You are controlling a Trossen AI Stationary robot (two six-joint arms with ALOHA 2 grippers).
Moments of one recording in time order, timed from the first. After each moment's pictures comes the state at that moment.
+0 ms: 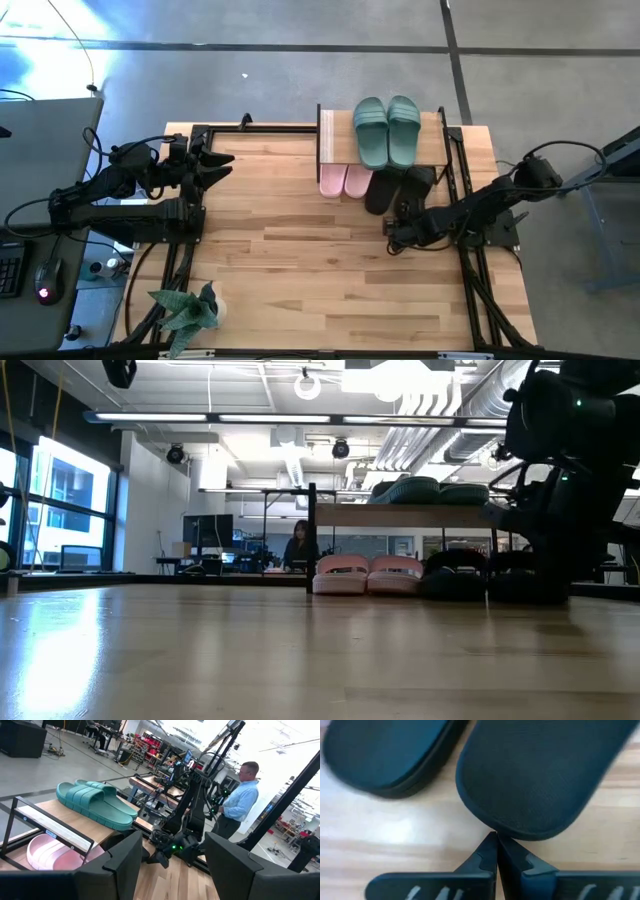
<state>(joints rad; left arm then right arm) 0.30 0.42 0.74 -0.32 -0.02 -0.48 0.29 1.44 0.59 -0.66 0.44 1.83</state>
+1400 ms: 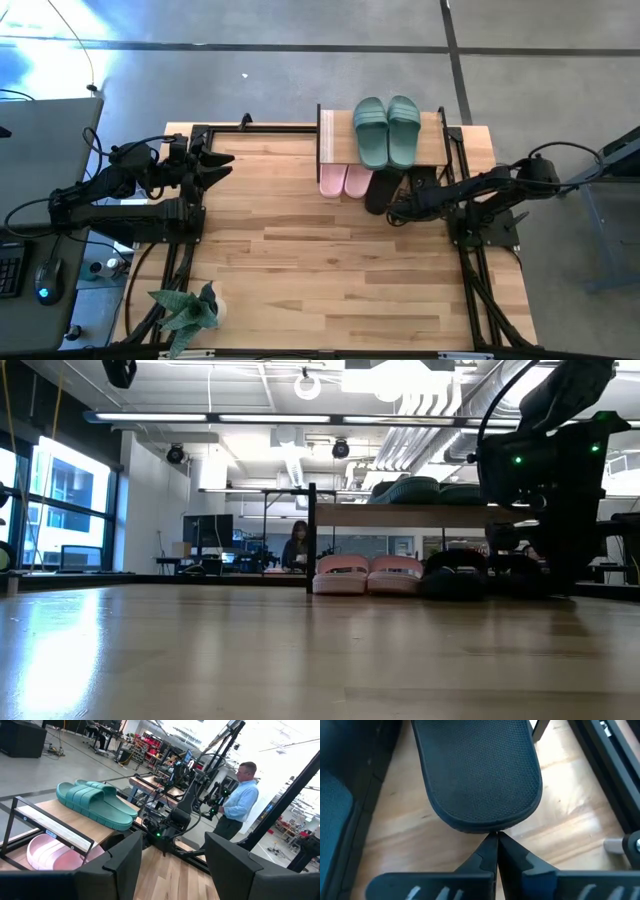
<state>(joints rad) 0.30 0.42 0.74 -0.32 -0.02 -0.48 -0.01 1.44 0.59 -0.93 0.49 1.94</state>
